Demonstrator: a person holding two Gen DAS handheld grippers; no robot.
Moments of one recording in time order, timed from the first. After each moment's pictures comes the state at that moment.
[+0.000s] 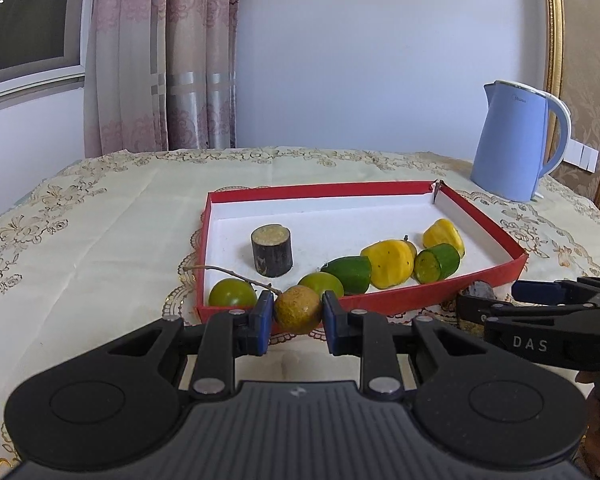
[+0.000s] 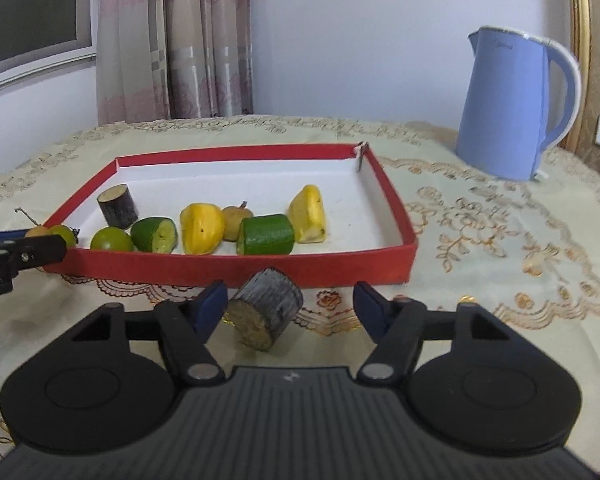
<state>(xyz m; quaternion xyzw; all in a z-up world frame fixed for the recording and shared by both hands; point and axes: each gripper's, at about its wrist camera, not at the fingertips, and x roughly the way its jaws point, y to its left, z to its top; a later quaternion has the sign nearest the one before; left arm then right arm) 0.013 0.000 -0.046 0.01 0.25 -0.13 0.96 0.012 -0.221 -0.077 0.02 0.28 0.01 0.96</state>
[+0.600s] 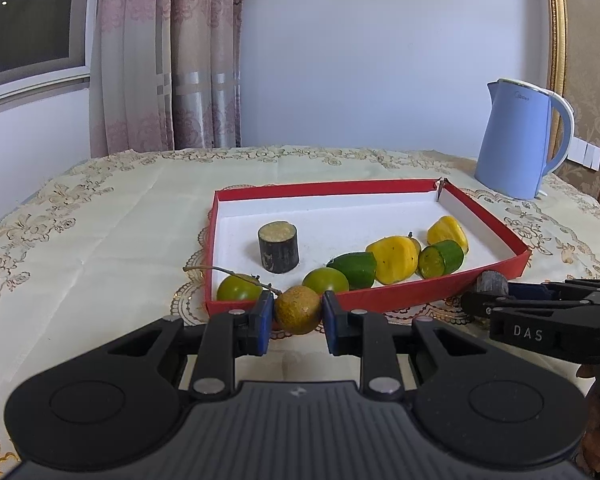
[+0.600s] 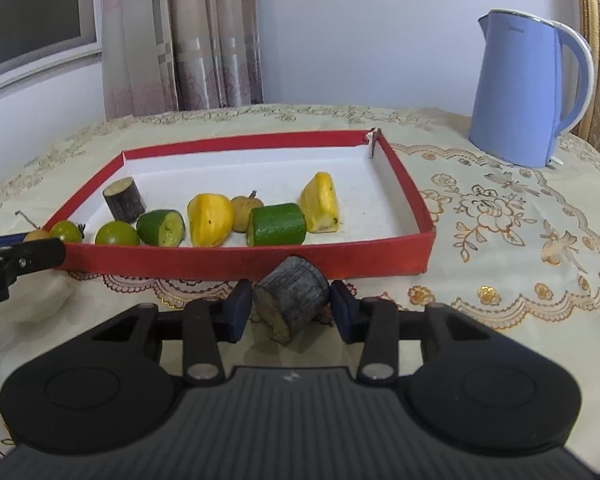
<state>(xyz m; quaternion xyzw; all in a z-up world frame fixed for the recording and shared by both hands) 0.007 0.001 -0.045 0.01 0.25 -0.12 0.96 0.016 -0.222 -0.082 0.03 0.29 0.02 0.96</state>
